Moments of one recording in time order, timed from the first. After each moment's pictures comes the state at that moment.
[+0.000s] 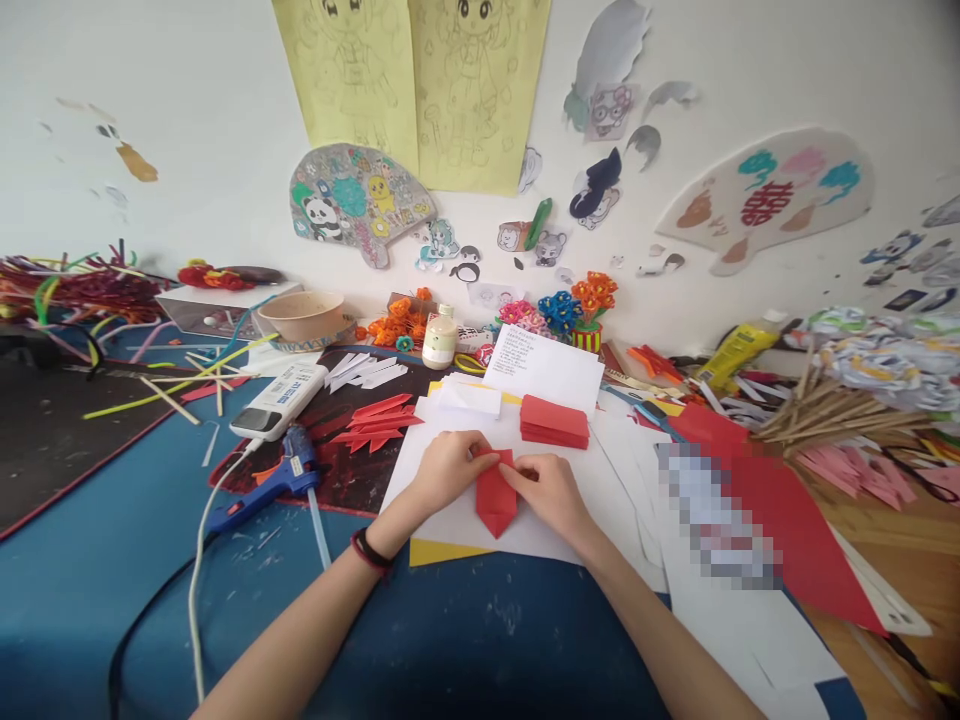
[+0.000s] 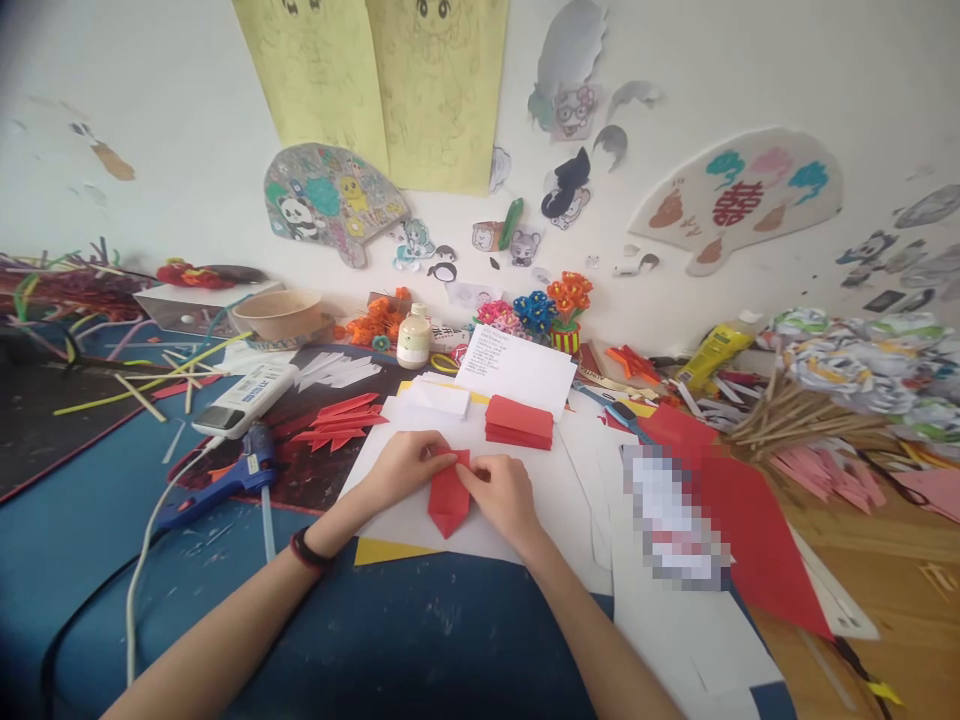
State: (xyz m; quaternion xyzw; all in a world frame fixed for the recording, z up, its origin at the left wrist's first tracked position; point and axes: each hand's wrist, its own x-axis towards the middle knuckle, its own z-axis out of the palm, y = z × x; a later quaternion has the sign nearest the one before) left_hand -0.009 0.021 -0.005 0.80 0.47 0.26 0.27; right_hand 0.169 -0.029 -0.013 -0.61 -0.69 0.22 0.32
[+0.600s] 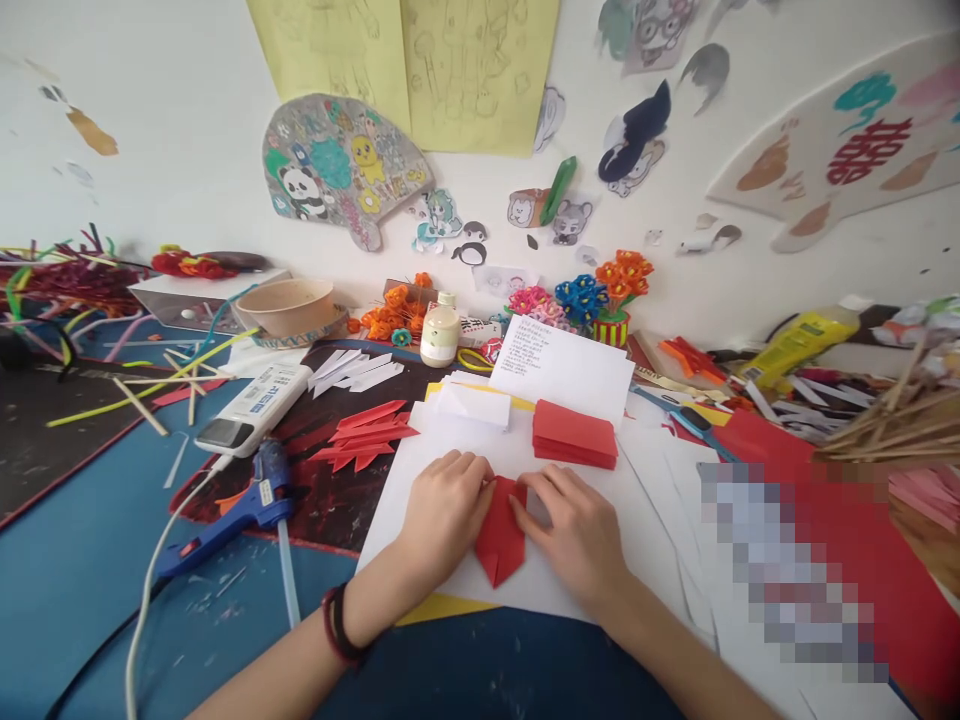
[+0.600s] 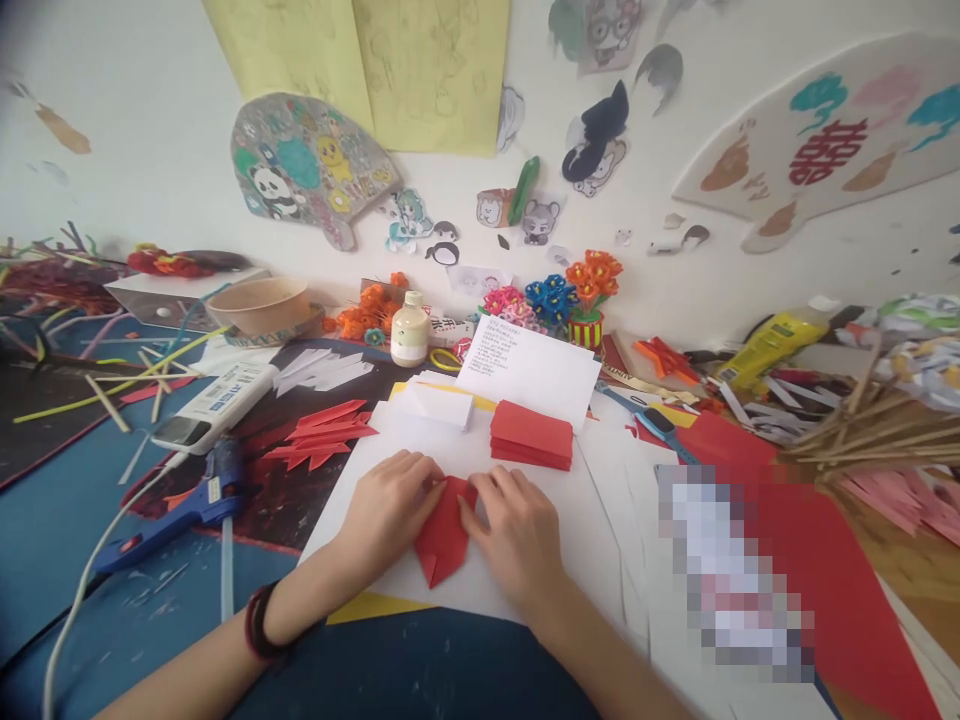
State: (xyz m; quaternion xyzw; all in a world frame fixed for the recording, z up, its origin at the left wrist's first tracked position) left_hand -0.001 0.005 -0.011 0.85 0.48 0.23 0.07; right_hand 0.174 -0.029 -0.025 -0.58 -0.75 -0.05 0.30
